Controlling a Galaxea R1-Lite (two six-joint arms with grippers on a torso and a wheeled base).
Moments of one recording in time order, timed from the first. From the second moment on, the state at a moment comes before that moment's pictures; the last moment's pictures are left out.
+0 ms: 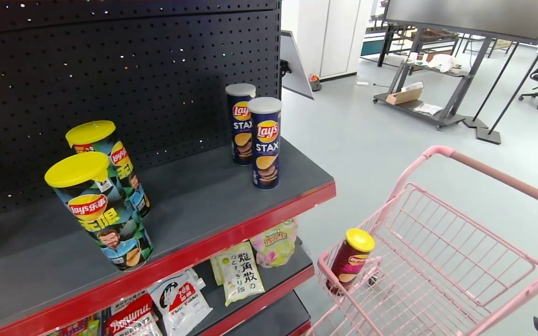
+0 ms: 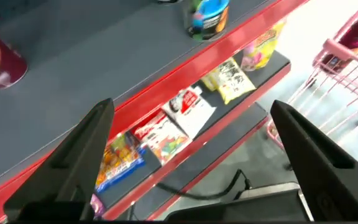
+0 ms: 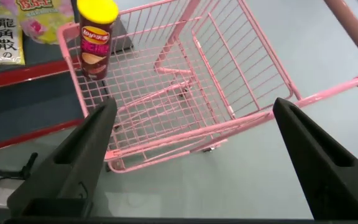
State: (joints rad) left arm -0.31 0.26 -0.52 0.59 0.18 0.01; right arm 0.06 0.59 -0.29 0.11 -0.11 -0.26
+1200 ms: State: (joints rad) left arm -0.31 0.13 -0.43 0.51 0.18 0.04; right arm 0.06 0.45 -0.18 0.11 -0.16 -0.26
